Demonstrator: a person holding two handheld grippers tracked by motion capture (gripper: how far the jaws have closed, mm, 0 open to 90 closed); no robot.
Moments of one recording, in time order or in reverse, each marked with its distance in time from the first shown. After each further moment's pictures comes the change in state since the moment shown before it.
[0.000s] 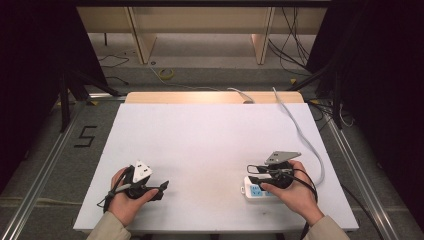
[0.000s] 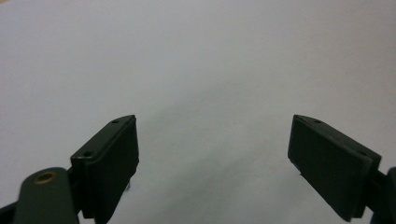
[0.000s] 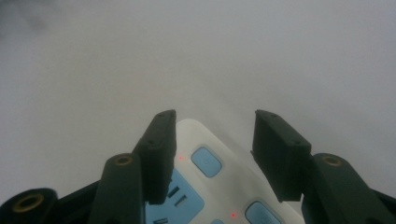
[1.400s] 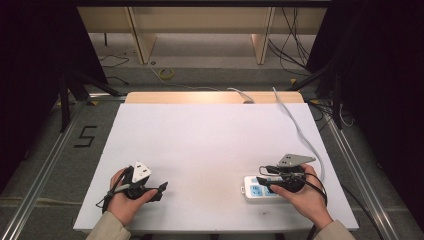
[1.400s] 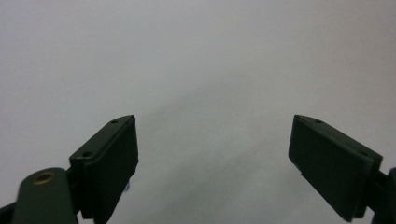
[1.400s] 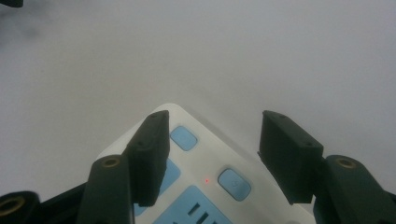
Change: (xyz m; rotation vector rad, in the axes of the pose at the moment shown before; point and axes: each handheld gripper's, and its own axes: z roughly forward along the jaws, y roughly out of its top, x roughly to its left) left arm 0.002 -0.003 0.000 0.018 -0.003 -0.004; right arm -0.011 -0.020 -0.016 -0.068 -0.018 0.034
